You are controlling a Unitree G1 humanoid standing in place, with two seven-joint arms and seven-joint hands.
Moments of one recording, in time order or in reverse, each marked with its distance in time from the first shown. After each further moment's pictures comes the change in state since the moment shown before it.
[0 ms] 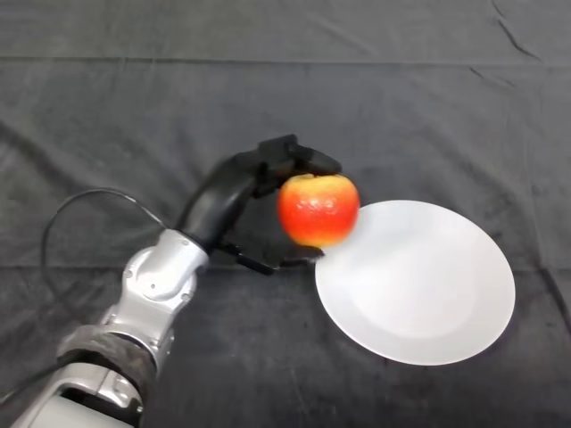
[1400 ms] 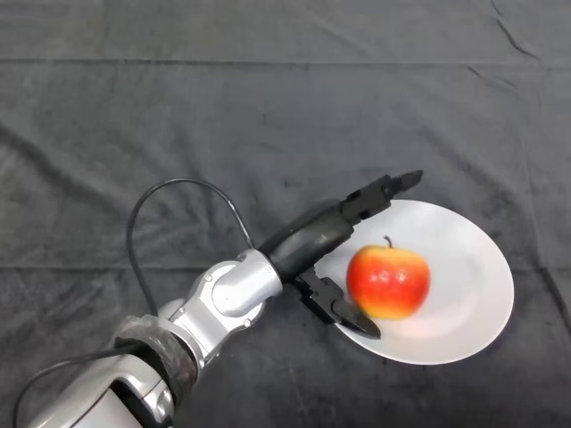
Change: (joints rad) left arm -0.048 -0.020 -0.455 -0.044 -0.044 0.079 0.085; right arm 0.000 0.000 0.000 0.000 0.000 0.000 0.000
